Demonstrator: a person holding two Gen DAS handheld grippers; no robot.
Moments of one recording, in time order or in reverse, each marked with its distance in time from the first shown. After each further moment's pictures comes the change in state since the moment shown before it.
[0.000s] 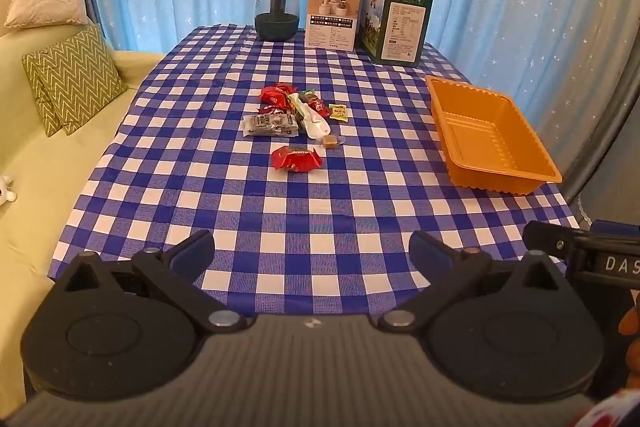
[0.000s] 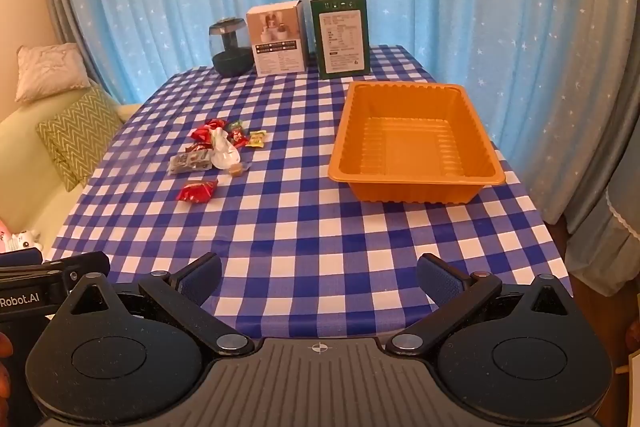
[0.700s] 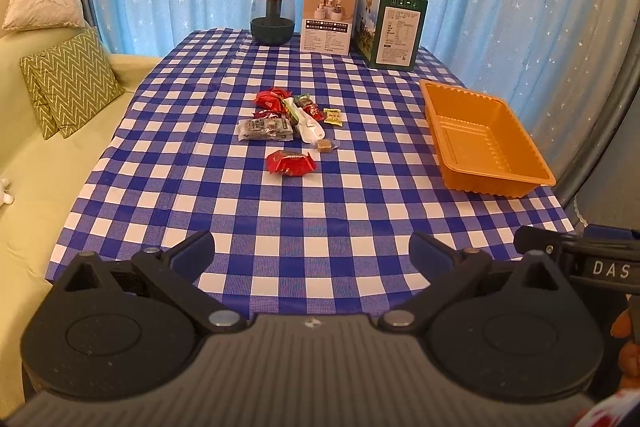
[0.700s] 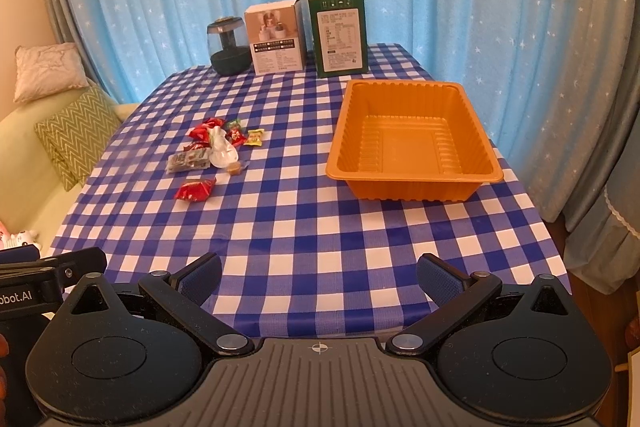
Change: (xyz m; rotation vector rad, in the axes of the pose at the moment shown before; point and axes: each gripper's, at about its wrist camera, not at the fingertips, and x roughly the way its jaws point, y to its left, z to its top) left arm -0.004 -0.002 0.003 0.003 -0.011 -0.015; right arm 0.002 -0.006 0.005 0.000 0.004 -0.002
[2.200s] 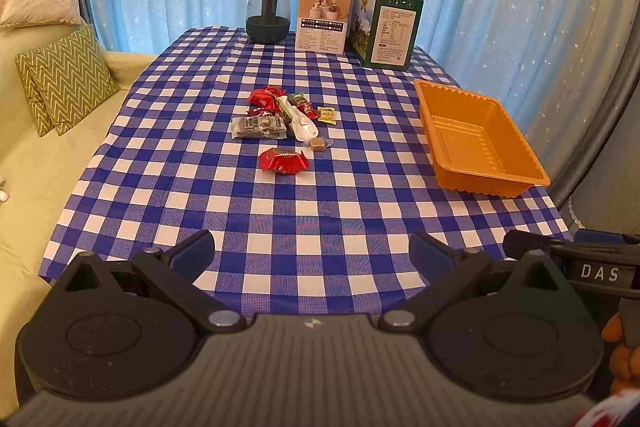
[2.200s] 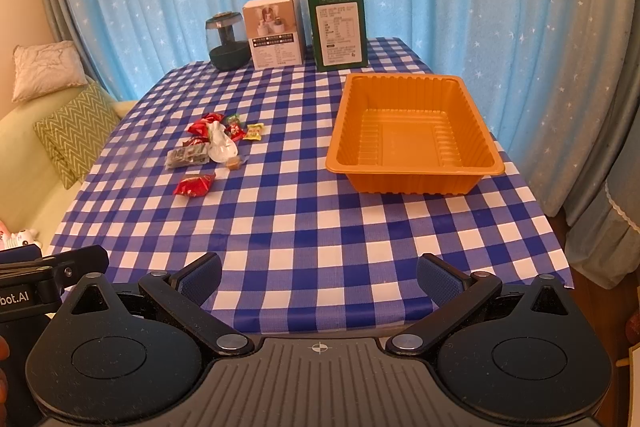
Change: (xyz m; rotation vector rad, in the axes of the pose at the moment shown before) left arm 0.000 -0.007 -0.004 0.001 0.000 -0.007; right arm 0.000 0.002 -0.010 0.007 0.008 -0.005
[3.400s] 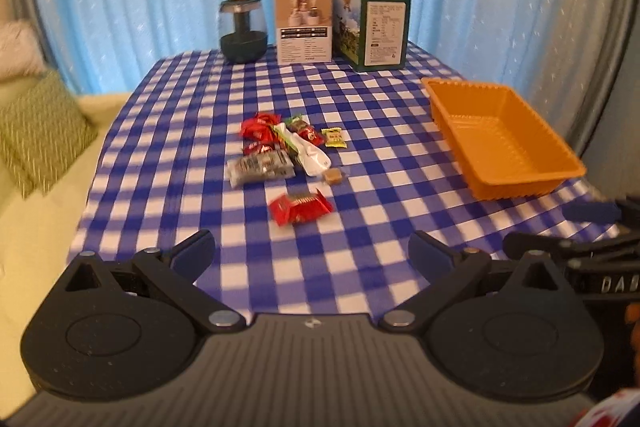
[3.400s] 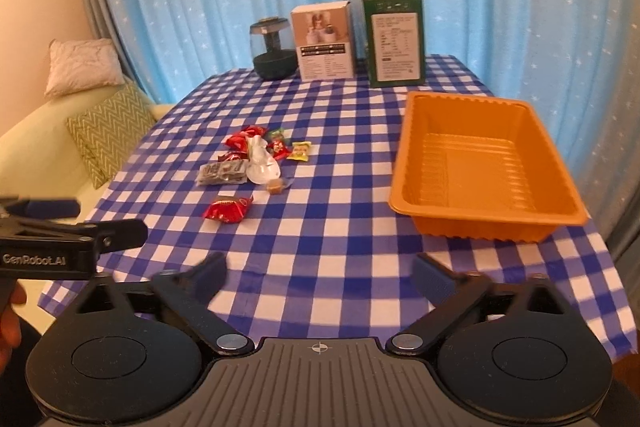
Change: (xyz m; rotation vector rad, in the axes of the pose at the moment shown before) left arm 0.083 0.034 0.046 0.192 -0.022 -0.036; right arm 0.074 0.026 0.023 -0.074 -0.032 0.131
